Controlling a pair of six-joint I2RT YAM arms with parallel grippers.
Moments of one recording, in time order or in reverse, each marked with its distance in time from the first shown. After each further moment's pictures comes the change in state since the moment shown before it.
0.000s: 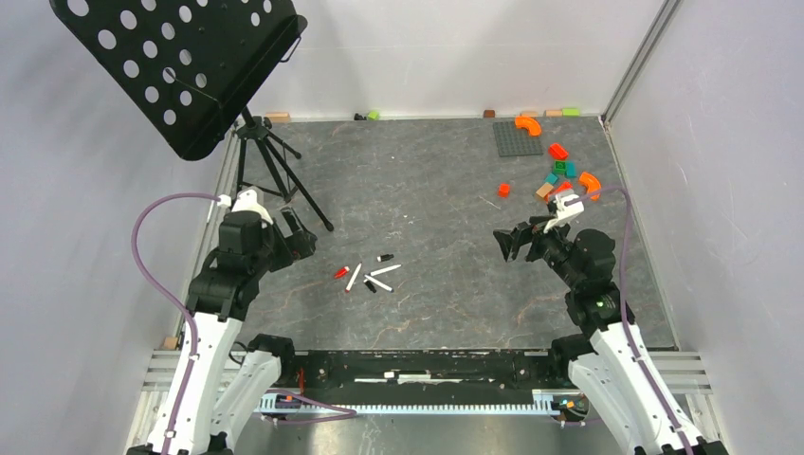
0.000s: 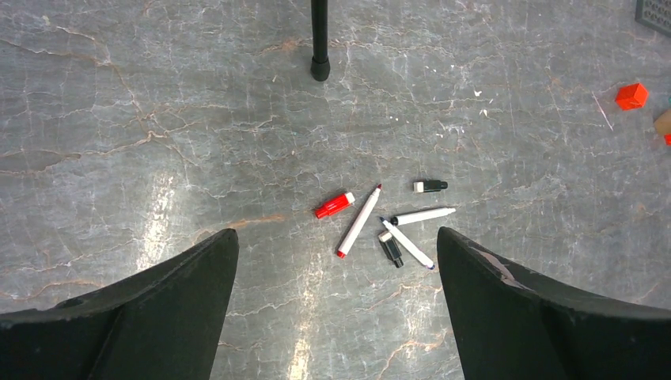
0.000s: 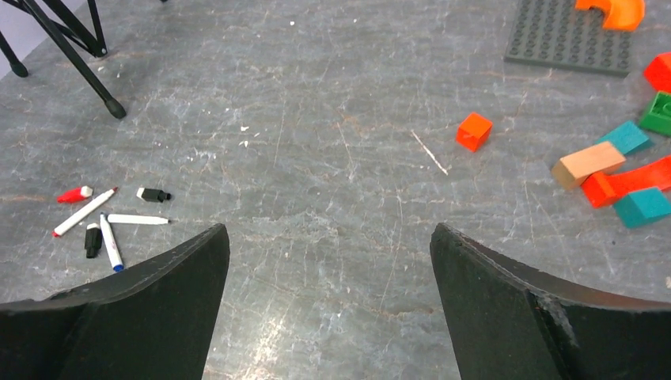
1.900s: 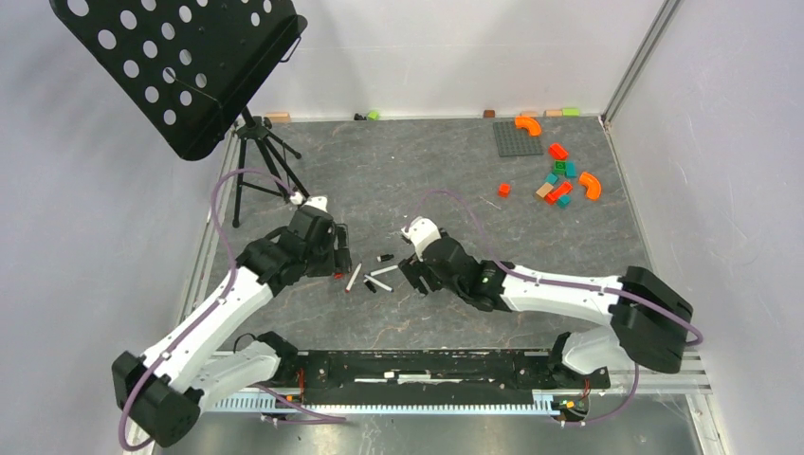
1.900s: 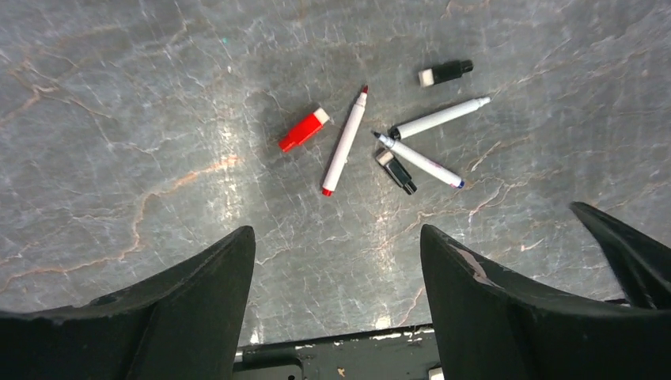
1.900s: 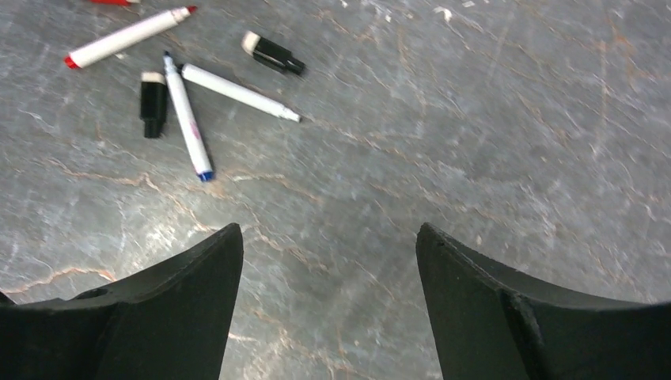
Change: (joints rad) left arm -0.407 0.258 -0.002 -0.026 -0.167 -0.055; right arm 0.859 0.829 0.325 -0.007 0.583 0.038
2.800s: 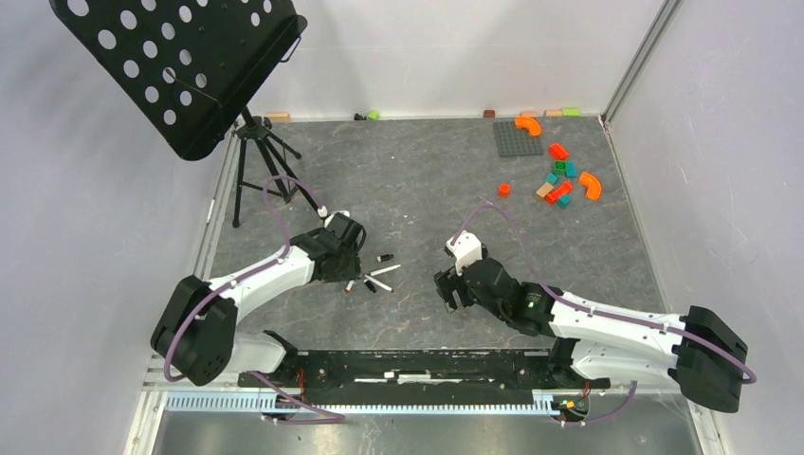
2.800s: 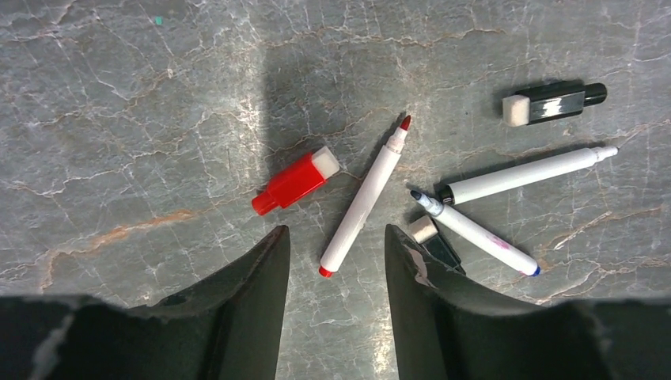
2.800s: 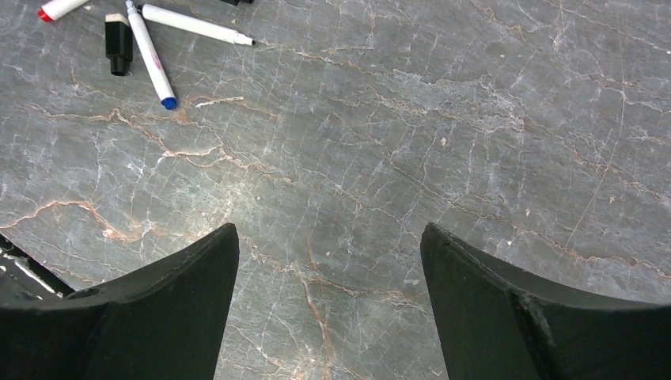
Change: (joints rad) left arm -0.026 0.384 -0.144 0.301 -0.016 -0.075; right arm 0.000 -0.396 -0.287 -0.049 0.050 0.116
